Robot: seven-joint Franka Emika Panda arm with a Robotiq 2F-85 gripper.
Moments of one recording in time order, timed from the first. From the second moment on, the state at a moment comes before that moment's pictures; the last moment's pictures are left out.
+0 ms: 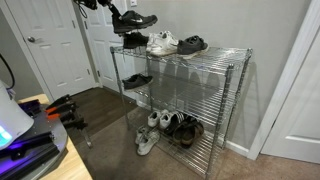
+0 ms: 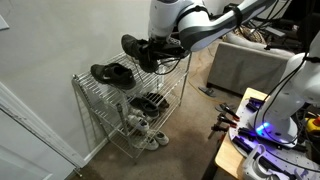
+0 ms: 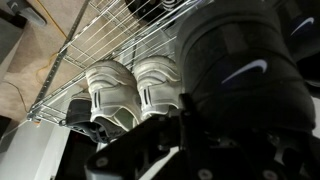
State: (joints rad) arm 0.26 0.11 0.24 -1.96 -0.77 2.20 1.56
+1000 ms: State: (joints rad) arm 0.28 0.44 0.13 -1.61 -0.69 2.20 1.26
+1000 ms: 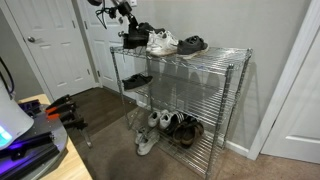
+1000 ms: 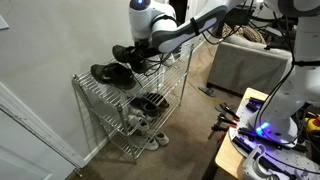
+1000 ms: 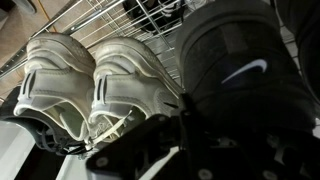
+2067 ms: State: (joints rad) arm 0.31 0.52 0.08 -1.50 -0.58 2.20 1.21
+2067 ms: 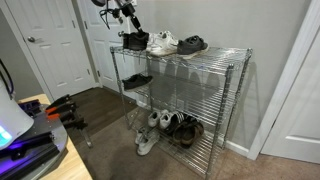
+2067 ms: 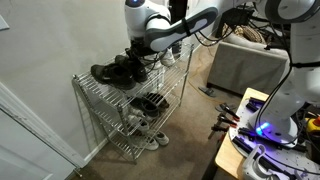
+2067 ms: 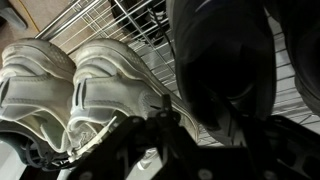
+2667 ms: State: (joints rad) arm 0.38 0.40 0.08 -1.50 -0.55 2.18 1.20
